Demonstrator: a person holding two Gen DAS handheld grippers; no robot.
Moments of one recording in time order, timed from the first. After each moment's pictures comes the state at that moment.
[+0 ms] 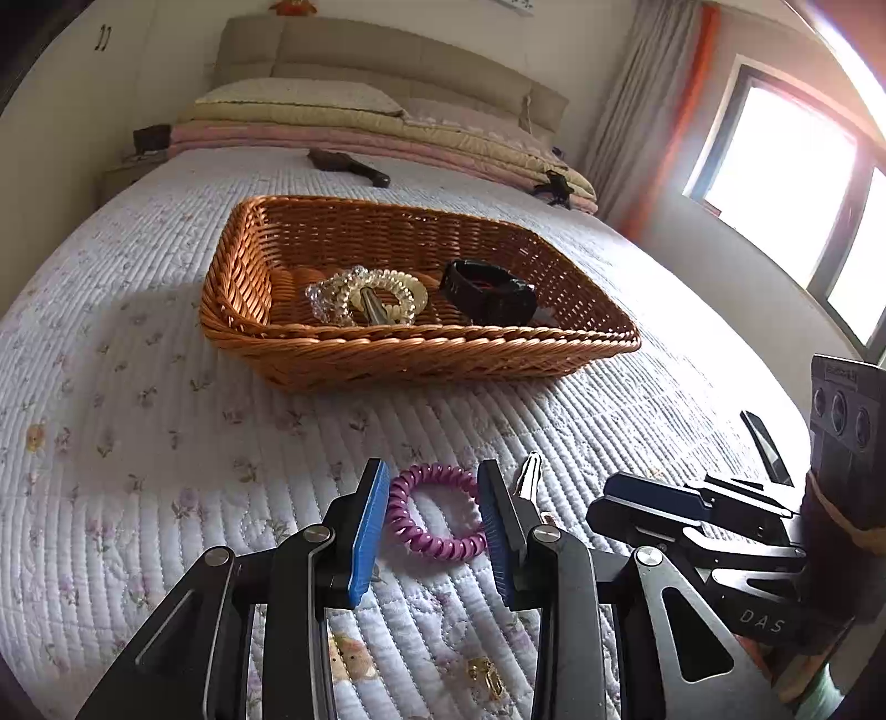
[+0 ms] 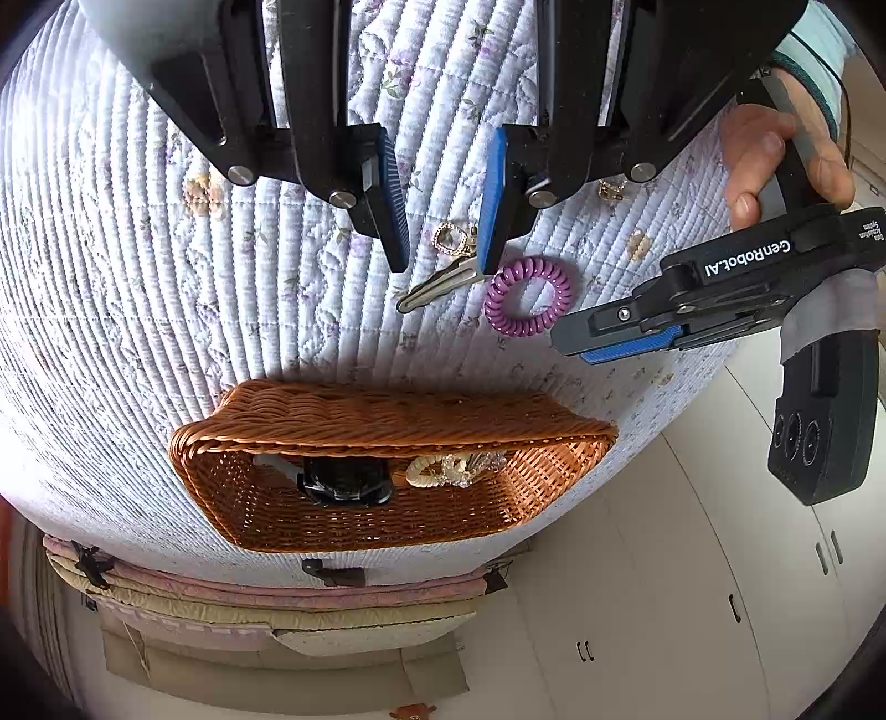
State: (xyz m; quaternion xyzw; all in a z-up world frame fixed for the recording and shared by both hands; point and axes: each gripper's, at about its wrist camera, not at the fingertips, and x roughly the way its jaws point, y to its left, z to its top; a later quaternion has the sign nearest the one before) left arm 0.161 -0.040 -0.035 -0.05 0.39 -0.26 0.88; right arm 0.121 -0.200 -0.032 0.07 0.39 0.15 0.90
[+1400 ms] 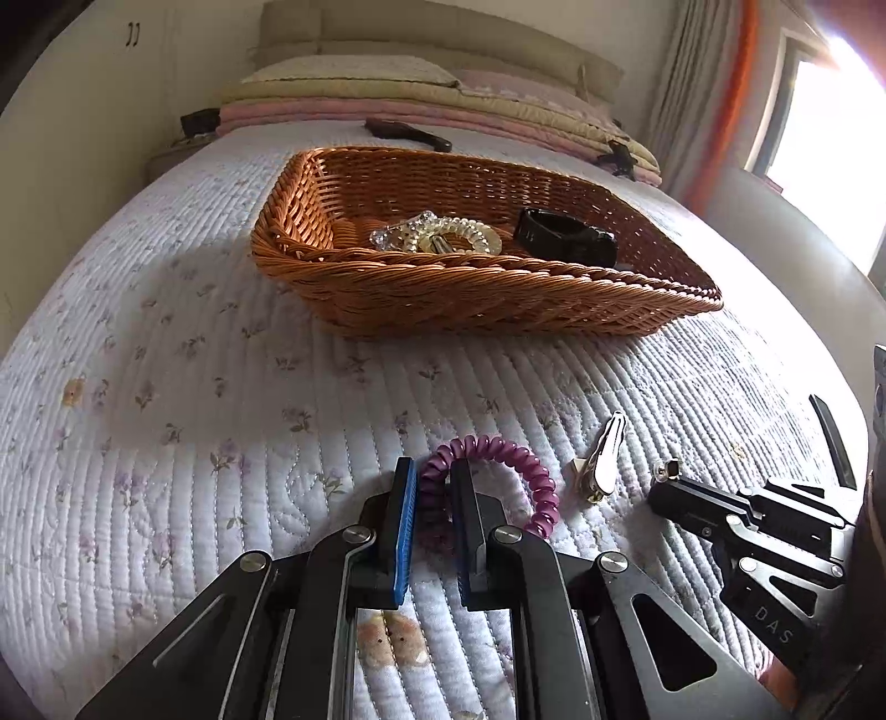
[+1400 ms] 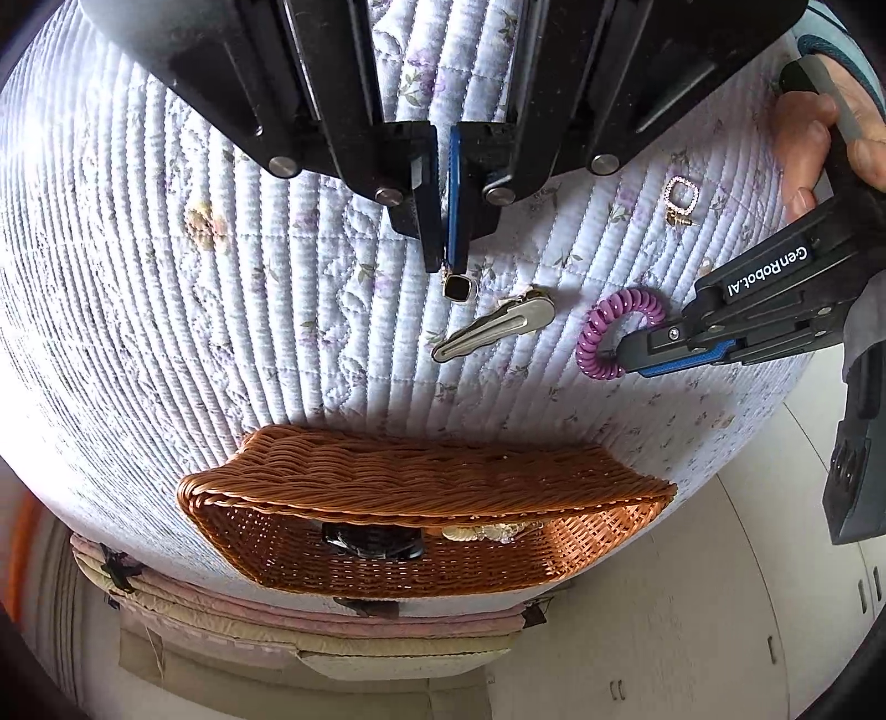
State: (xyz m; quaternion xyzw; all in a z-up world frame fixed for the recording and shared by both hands) left arm 0.158 -0.038 -0.053 -0.01 0.42 -0.17 0.89; right arm 0.133 -0.190 -0.056 0.02 0.43 0.08 0.90
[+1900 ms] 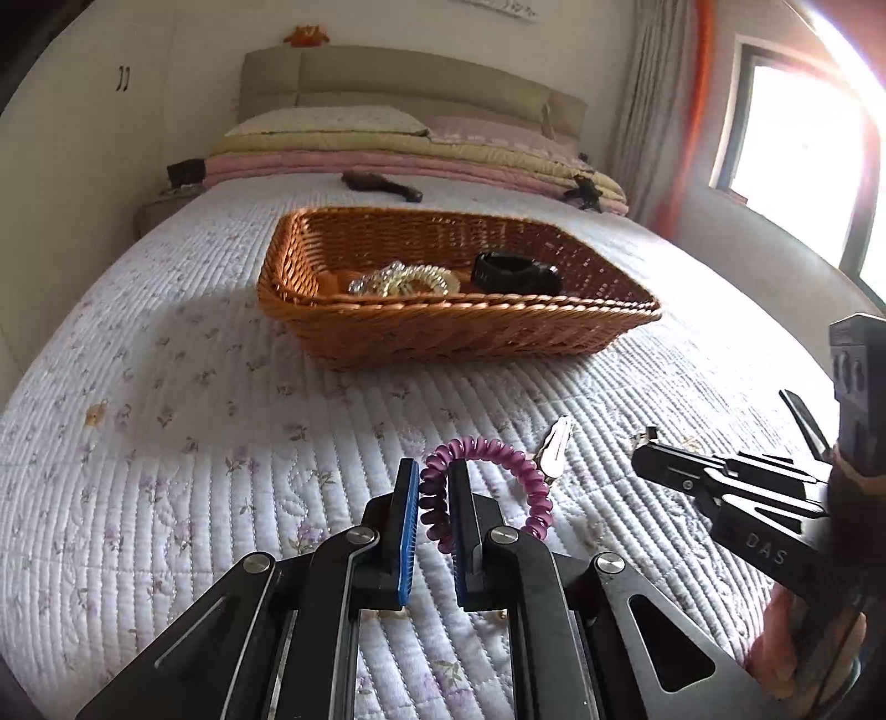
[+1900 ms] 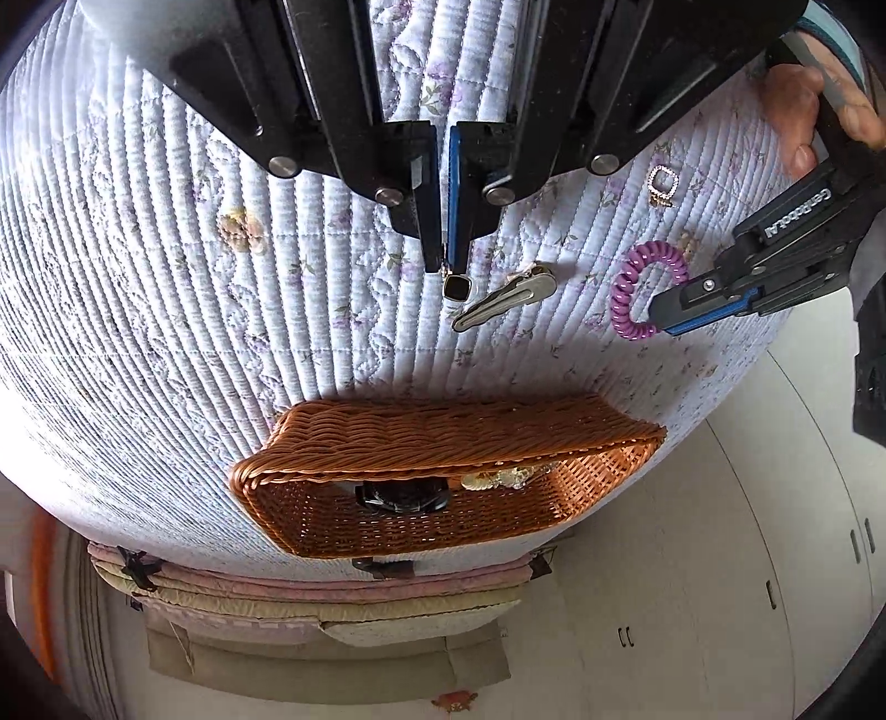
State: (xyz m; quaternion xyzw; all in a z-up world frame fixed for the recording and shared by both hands) left arm 0.116 -0.031 -0.032 -0.01 0.35 -0.21 0.91; right arm 0.106 -0.218 -0.044 0.07 0.38 0.08 0.92
